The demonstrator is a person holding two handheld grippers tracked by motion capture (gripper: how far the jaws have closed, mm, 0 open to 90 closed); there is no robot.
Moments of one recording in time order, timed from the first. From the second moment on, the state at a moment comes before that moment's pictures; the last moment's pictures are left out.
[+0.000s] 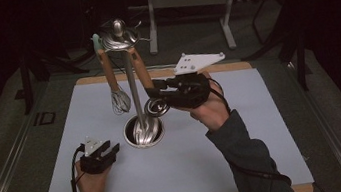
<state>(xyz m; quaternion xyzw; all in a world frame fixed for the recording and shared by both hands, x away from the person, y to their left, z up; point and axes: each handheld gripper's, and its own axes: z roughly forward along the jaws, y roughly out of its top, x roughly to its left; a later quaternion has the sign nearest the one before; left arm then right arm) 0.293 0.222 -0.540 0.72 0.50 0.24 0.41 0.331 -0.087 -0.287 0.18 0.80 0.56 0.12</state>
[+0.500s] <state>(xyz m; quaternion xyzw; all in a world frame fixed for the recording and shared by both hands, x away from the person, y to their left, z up) 0.293 0.222 -0.540 0.72 0.50 0.24 0.41 0.335 -0.075 -0.284 0.18 0.80 0.55 0.13</state>
